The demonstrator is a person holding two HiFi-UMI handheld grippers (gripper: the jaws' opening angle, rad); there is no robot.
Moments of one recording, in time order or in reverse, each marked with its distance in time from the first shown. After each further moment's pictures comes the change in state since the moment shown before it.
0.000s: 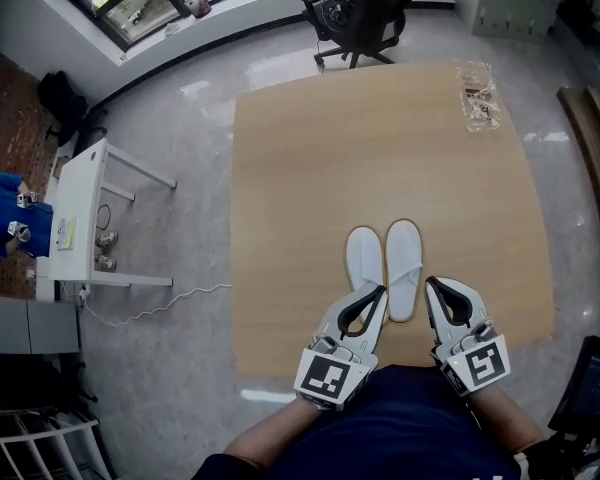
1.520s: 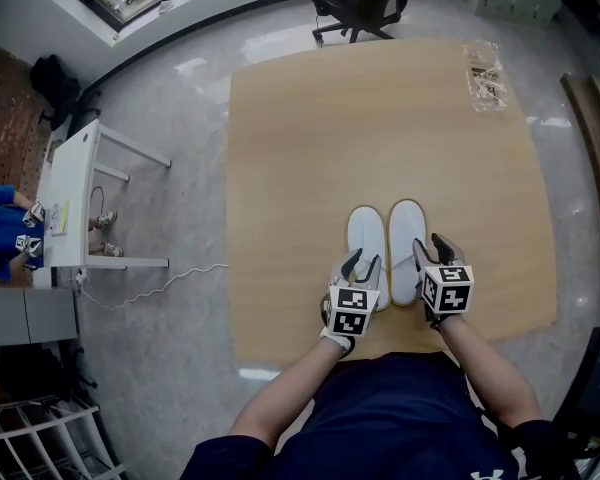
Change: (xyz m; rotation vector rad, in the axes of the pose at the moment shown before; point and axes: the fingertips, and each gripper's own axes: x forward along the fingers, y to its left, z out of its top) left arm 0.058 0.092 -0.200 -0.025 0.411 0.217; right arm 0.055 -0.085 -0.232 0.224 0.543 -0.281
